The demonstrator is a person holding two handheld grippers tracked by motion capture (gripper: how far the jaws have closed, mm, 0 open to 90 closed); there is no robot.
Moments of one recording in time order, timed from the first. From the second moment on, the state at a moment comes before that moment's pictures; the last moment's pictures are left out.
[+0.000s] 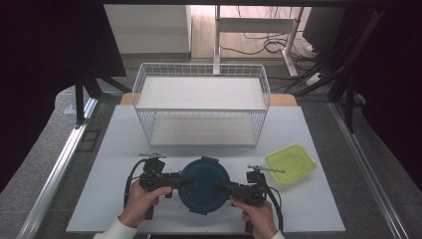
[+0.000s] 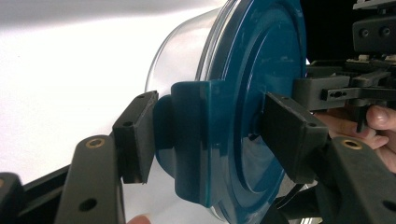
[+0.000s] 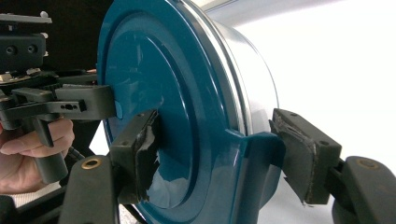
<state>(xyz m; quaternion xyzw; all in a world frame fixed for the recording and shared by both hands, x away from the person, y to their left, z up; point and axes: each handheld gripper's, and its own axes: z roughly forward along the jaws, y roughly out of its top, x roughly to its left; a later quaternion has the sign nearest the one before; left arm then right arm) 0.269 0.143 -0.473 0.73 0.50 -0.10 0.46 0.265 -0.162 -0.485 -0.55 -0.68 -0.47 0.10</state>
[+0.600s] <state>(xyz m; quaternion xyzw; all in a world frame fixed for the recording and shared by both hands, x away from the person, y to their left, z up) 0.278 0.148 -0.458 0.72 0.49 -0.10 0.48 0.281 -0.158 -0.459 -0.53 -0.70 -0.47 0.08</state>
